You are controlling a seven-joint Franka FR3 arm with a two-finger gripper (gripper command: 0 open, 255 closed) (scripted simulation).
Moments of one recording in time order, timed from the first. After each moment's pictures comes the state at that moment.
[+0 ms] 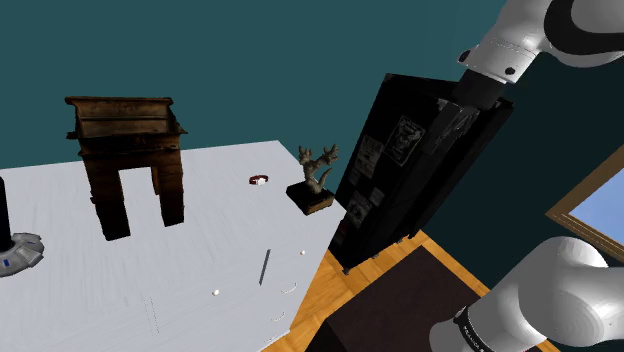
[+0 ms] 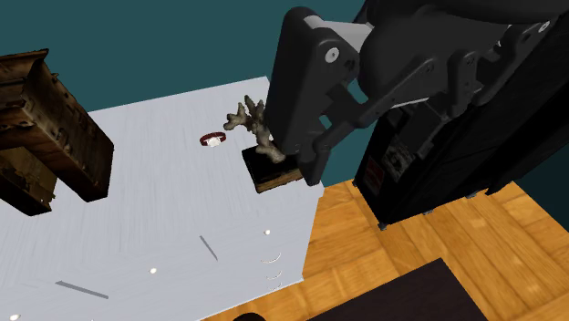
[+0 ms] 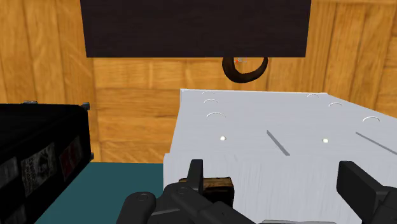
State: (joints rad) arm 0.02 -0.80 0.02 -2.38 0.11 1.61 0.01
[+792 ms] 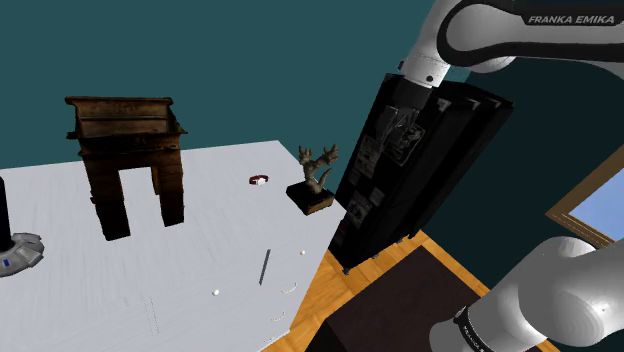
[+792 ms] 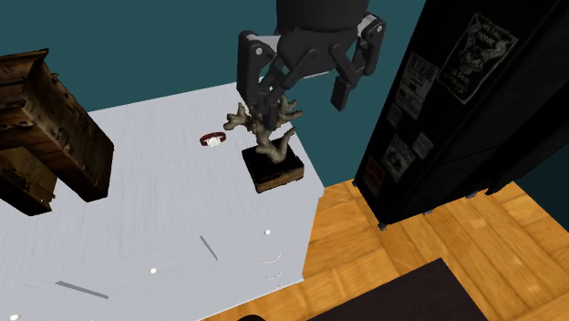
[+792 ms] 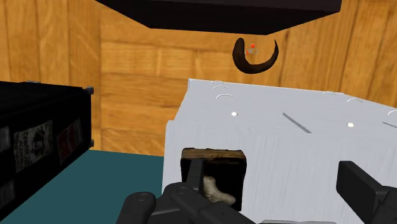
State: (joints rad) arm 0.02 -0.42 0.02 -2.25 0.07 1.82 -0.06
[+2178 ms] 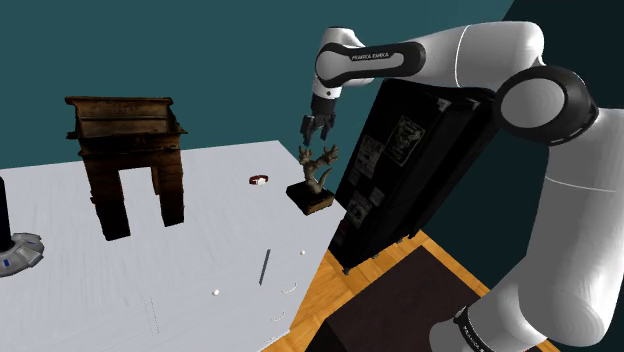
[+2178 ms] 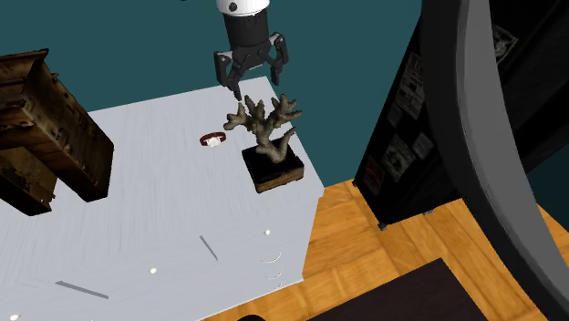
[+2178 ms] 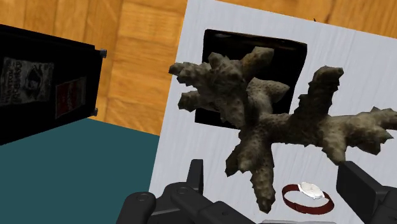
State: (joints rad) arm 0.03 0.46 0.03 -1.50 -0.04 1.89 -0.13
